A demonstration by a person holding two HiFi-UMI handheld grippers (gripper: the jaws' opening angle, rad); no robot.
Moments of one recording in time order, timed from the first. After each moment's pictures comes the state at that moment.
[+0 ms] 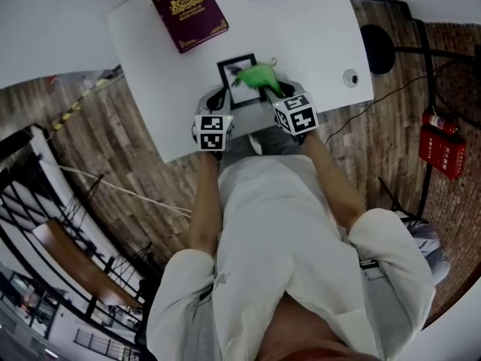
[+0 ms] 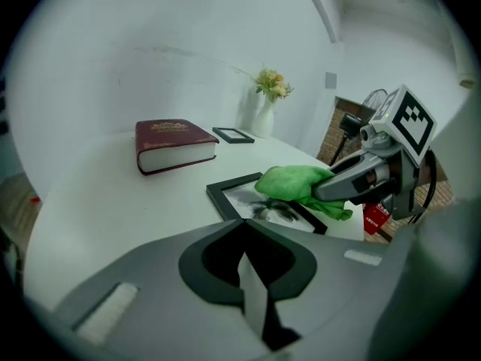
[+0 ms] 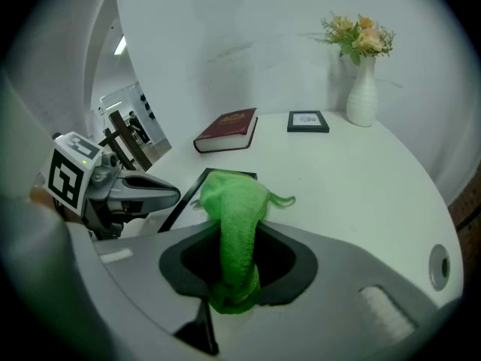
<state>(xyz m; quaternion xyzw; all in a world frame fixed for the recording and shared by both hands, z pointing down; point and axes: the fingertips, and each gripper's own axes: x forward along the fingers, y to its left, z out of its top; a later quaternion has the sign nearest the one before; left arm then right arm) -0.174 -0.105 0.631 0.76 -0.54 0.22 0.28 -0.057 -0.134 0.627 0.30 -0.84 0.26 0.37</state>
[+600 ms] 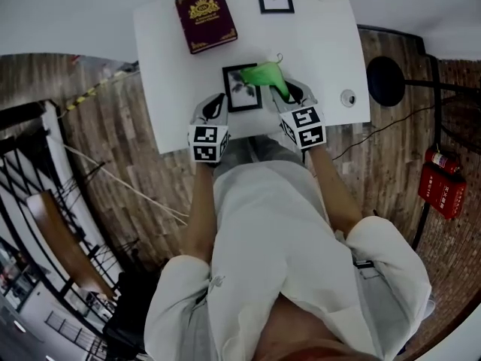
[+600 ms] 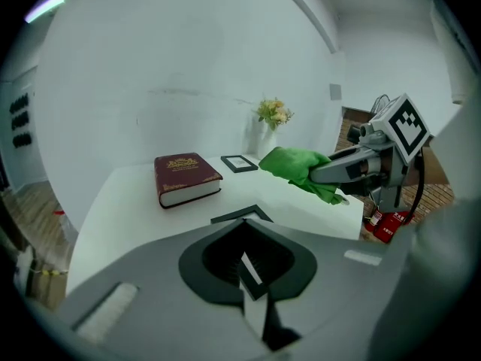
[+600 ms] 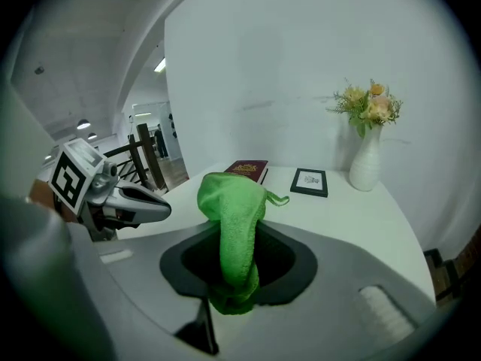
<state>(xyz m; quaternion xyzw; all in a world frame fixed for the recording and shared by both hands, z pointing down) -0.172 -0.091 0.562 0.73 -0.61 0.20 0.24 -0.052 -0.159 0.538 0.28 -0.91 0.14 0.27</state>
